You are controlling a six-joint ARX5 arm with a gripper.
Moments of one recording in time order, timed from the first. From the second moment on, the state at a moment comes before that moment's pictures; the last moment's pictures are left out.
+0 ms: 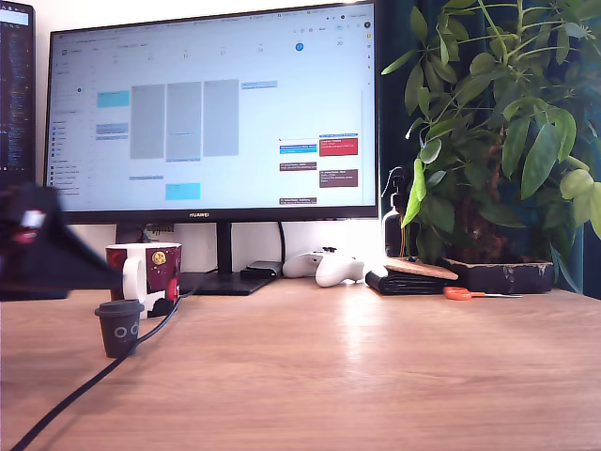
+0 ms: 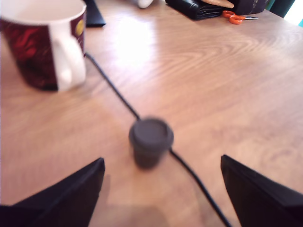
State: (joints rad) arm -0.29 1.28 0.22 0.62 0.36 -0.05
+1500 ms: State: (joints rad) arm -0.29 1.47 0.51 0.73 0.36 -0.03
